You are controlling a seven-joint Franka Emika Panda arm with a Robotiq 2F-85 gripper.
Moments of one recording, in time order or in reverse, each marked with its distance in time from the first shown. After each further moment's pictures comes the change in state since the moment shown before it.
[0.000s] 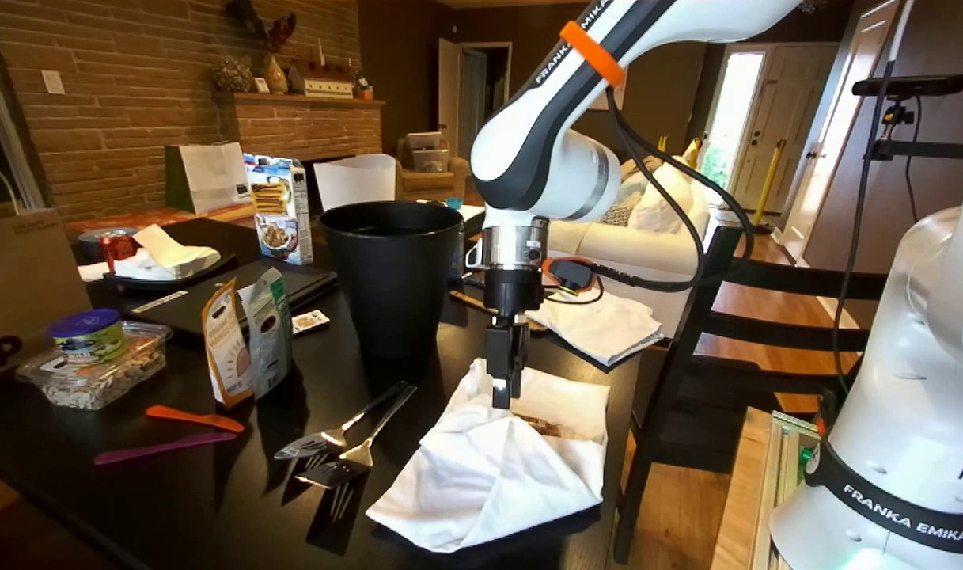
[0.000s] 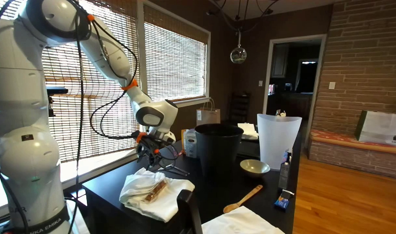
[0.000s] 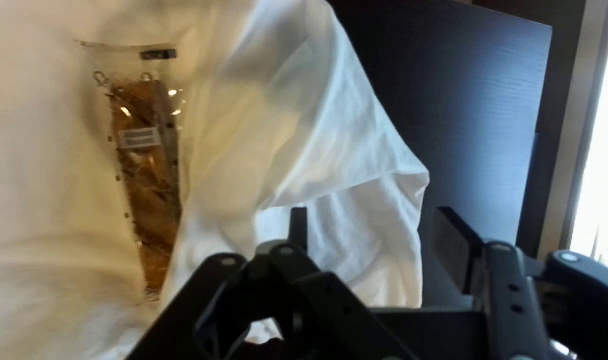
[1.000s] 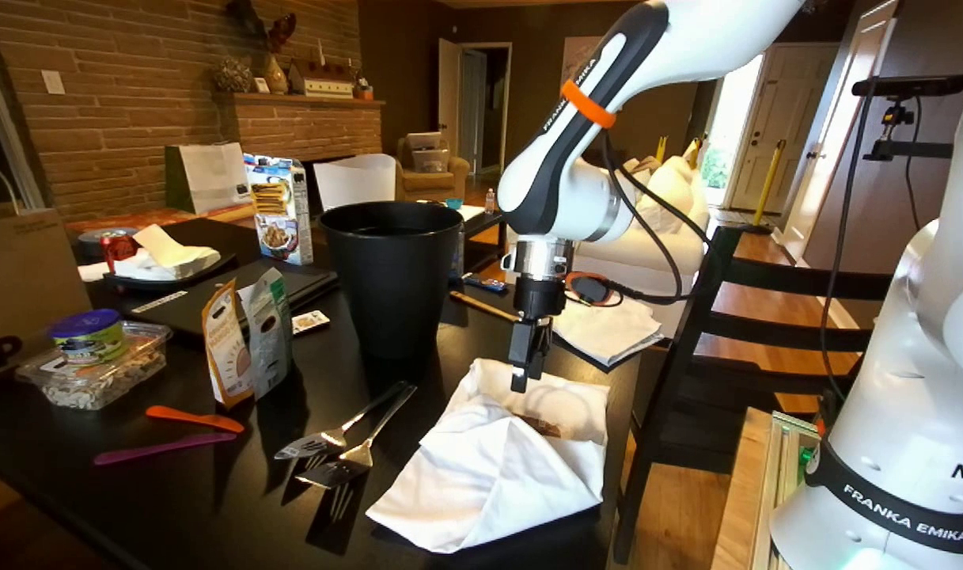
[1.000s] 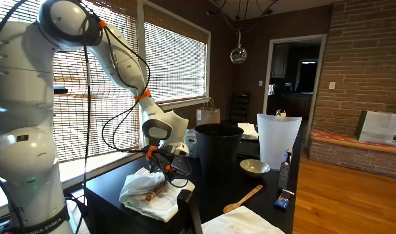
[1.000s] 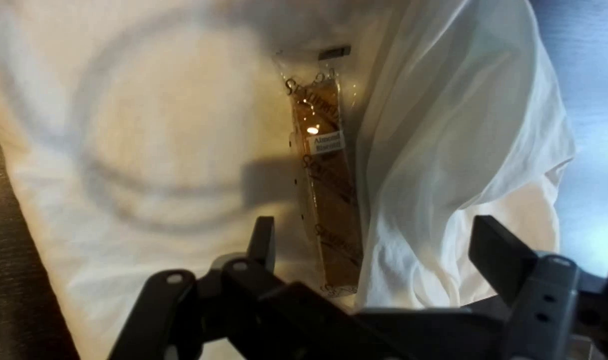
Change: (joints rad) arm -0.080 0.097 -0.093 -0.024 0.012 0.174 -0.130
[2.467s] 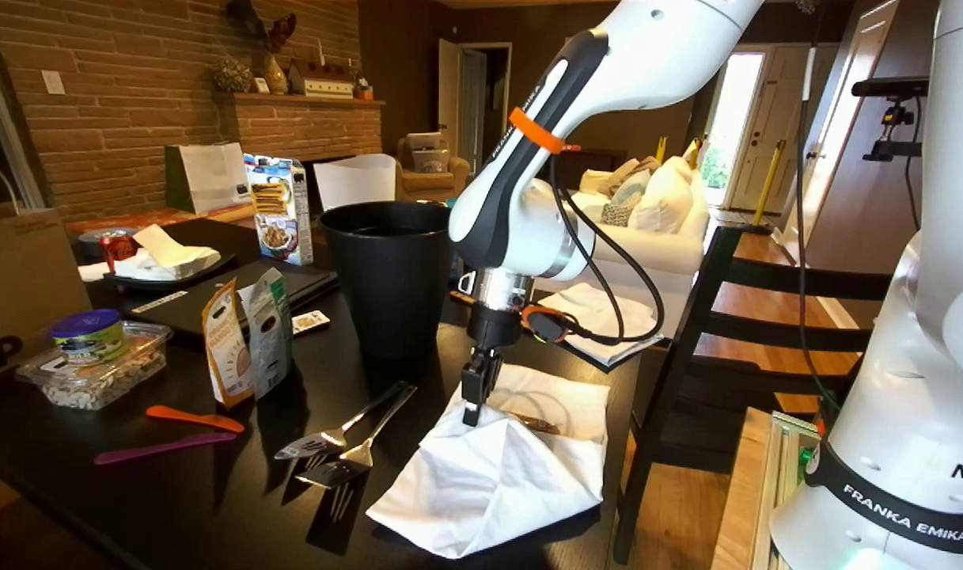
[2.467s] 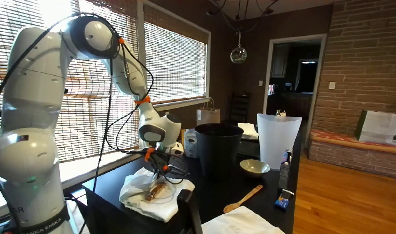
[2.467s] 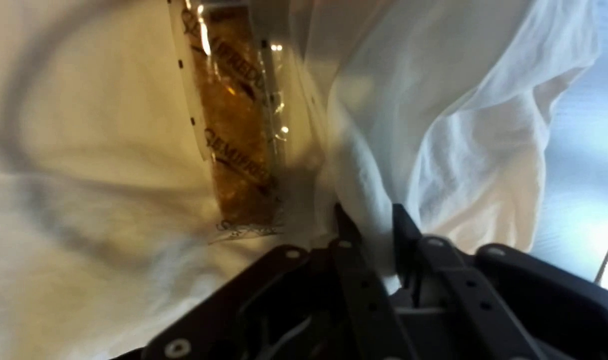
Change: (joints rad) arm 0.000 0.140 0.185 0.075 0.195 0.178 -0.094
